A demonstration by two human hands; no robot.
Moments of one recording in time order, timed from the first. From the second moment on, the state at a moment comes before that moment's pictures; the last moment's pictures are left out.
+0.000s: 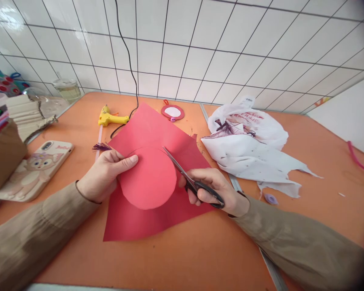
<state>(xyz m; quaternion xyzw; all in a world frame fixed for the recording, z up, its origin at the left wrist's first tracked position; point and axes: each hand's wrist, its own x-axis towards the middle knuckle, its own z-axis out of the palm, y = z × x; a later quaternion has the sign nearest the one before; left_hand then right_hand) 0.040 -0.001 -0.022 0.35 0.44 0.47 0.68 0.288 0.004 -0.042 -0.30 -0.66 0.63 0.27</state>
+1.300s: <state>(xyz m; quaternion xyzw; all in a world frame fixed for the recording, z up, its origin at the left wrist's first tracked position) 0.037 -0.003 -0.014 0.39 0.42 0.46 0.68 0.288 0.005 -0.039 -0.30 -0.68 0.62 0.25</state>
